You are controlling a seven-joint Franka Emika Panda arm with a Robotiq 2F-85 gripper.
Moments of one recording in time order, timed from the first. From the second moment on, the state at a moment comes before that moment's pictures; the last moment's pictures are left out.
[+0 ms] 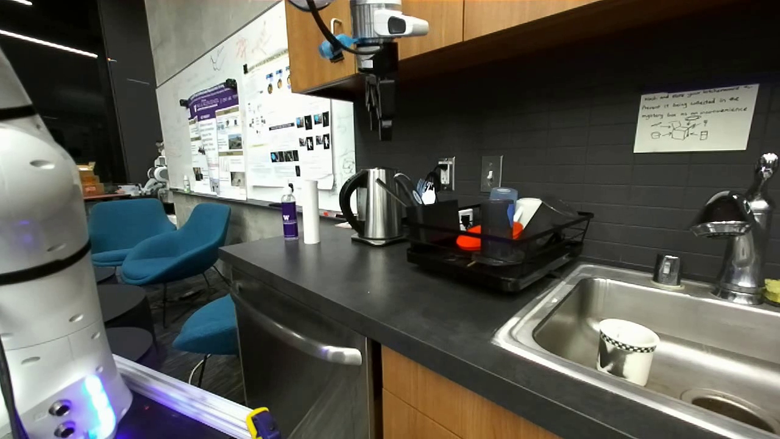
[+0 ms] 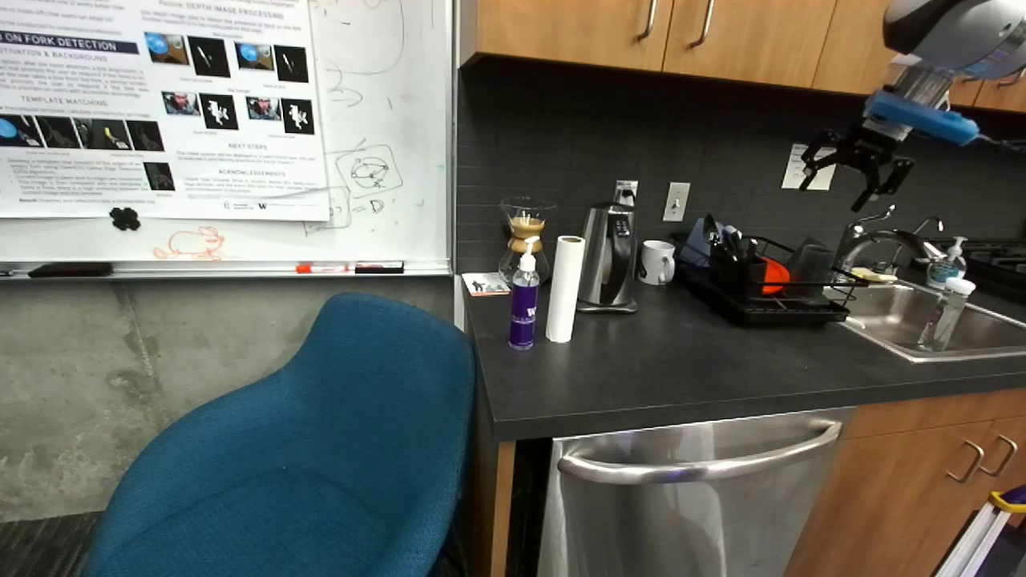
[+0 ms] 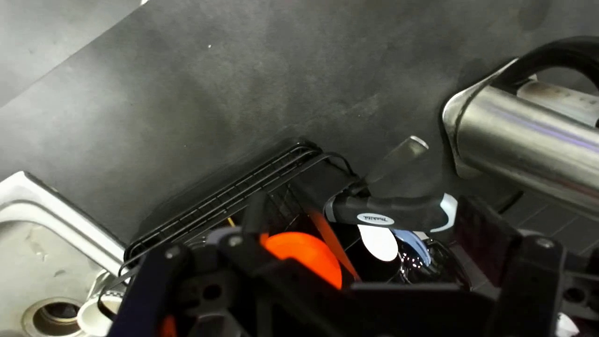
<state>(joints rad) -0.36 -0.30 -0.32 -2.12 0.16 2.00 0.21</state>
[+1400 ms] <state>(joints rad) -0.25 -0.83 -0.20 -2.65 -0.09 1.84 -0.17</state>
